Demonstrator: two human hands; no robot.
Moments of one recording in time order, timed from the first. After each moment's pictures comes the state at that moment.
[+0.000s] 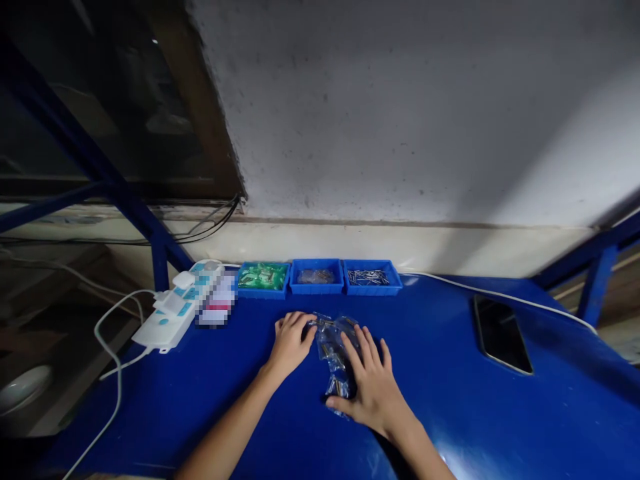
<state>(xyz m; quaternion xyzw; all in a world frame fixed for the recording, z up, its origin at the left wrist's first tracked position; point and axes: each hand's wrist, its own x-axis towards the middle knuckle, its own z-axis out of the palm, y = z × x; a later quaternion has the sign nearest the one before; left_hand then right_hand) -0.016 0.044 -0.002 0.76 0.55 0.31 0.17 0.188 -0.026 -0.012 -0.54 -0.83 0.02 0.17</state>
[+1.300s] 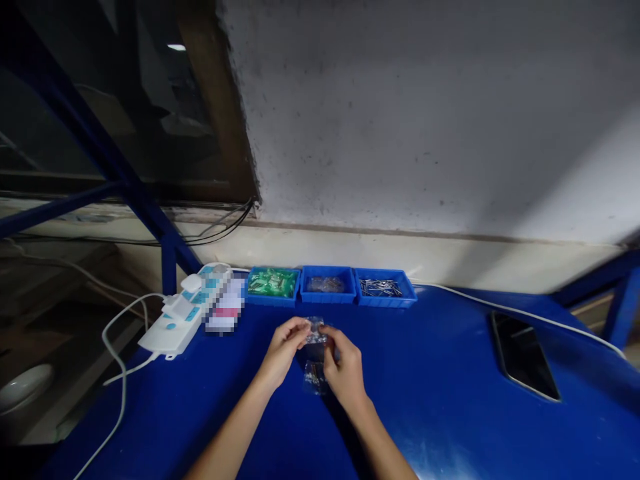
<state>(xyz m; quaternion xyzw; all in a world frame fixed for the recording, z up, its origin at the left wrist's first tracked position) -0.040 0.052 0.009 0.47 0.45 0.50 0.58 0.103 0.023 0.004 -0.52 -0.66 0.22 0.49</state>
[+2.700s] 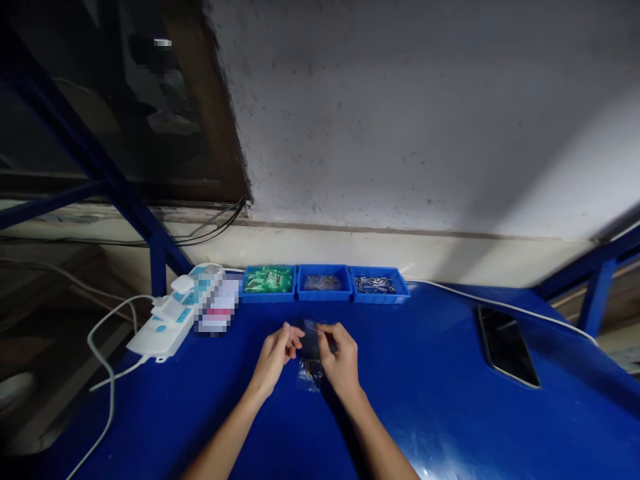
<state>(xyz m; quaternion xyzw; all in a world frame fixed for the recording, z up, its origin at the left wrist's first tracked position) -0.046 0.039 0.009 0.53 0.53 0.45 0.49 0.103 0.028 0.002 -0.55 -0.62 0.22 0.52</state>
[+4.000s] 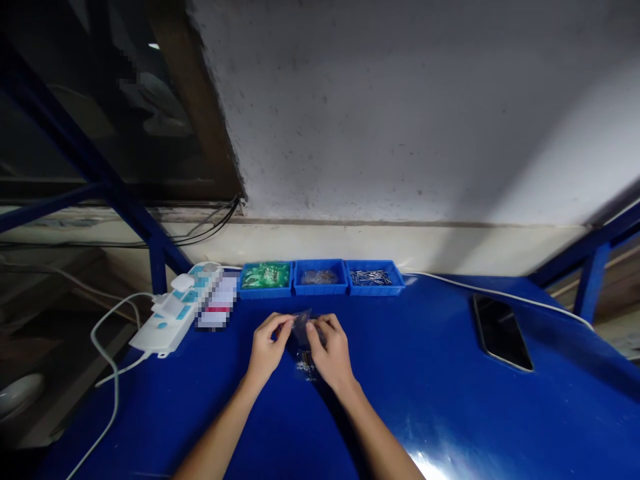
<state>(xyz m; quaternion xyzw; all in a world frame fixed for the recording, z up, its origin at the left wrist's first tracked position) -0.052 0.043 0.006 0.62 0.49 0.50 0.35 0.099 0.023 0.015 -0.54 -0.64 0.25 0.48</state>
